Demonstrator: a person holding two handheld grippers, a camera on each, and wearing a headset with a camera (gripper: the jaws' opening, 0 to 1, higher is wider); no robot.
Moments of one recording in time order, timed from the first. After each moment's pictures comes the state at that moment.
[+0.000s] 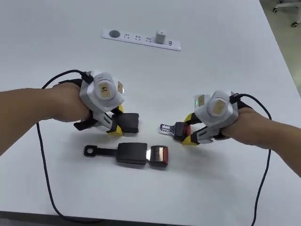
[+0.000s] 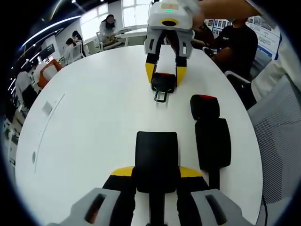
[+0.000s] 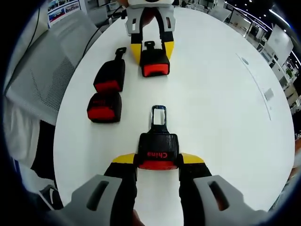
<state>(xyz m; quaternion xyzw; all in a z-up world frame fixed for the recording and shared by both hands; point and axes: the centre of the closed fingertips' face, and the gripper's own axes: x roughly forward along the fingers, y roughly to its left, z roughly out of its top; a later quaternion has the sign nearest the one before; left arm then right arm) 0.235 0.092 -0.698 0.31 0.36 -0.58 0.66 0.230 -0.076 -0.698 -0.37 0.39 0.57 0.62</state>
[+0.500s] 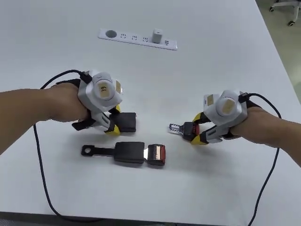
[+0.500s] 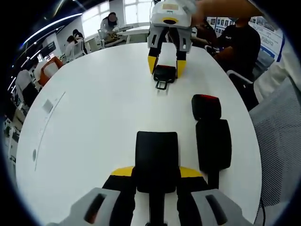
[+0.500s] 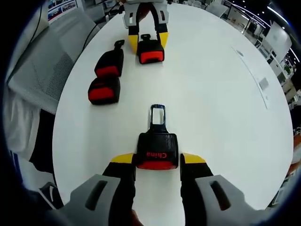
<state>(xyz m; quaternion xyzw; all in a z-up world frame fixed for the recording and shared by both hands) 0.234 0.091 -0.696 0.31 0.37 -0.57 0.66 0.233 -0.103 -0.697 -0.39 0.39 0.56 0.62</state>
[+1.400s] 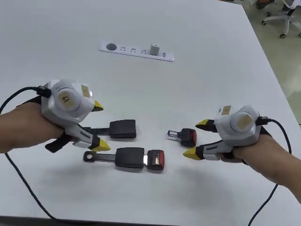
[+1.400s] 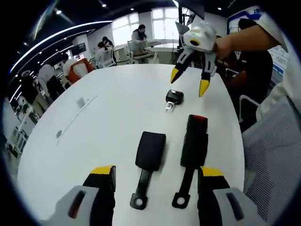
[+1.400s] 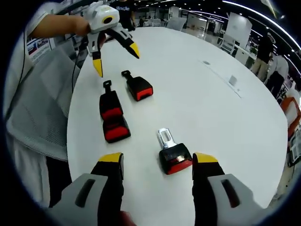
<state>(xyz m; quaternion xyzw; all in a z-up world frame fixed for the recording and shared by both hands) 0.194 0.138 -0.630 0.22 0.32 -0.49 0.78 0.198 -0.088 -0.643 -0.24 0.36 0.47 0.77</state>
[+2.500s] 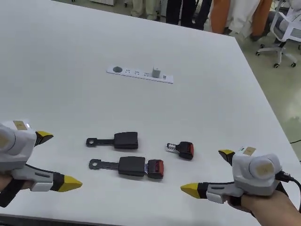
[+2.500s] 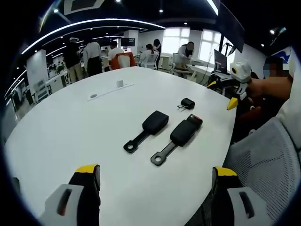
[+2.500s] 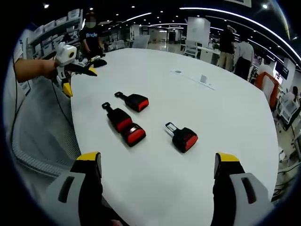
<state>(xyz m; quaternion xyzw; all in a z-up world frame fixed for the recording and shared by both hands) 0.118 0.215 -0.611 0.09 0.34 -0.36 0.87 0.135 -0.099 -0.609 -0.14 0.32 0.37 0.86</state>
